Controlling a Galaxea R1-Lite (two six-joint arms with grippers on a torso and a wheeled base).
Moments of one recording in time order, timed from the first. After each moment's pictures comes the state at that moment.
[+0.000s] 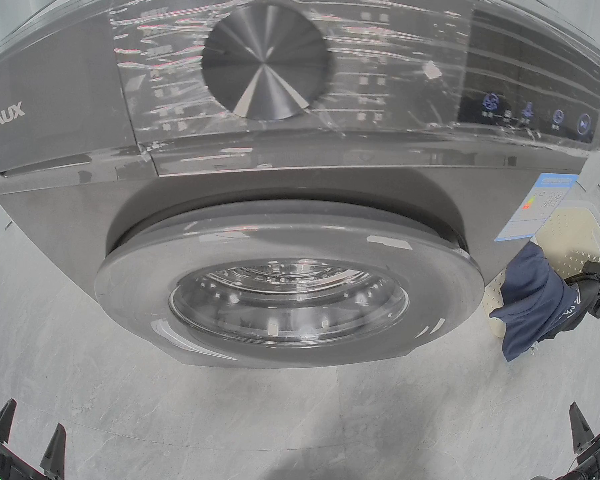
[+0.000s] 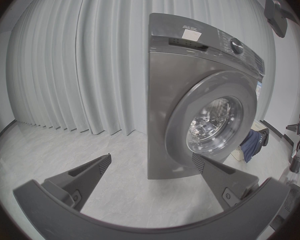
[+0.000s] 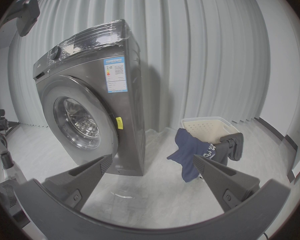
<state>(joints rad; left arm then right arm) 0.00 0.02 -0.02 0.01 0.00 -0.03 -0.01 0.02 -0.02 0.00 0.03 0.00</state>
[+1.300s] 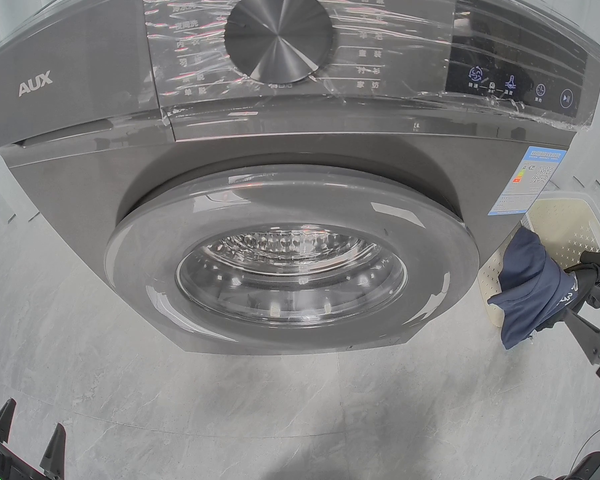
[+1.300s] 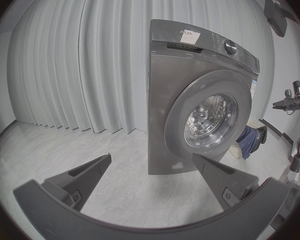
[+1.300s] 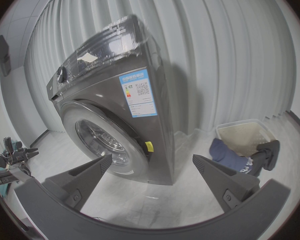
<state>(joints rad) 0.00 0.02 -0.02 0.01 0.00 -0.03 0.23 0.72 -0.25 -0.44 0.07 0.08</state>
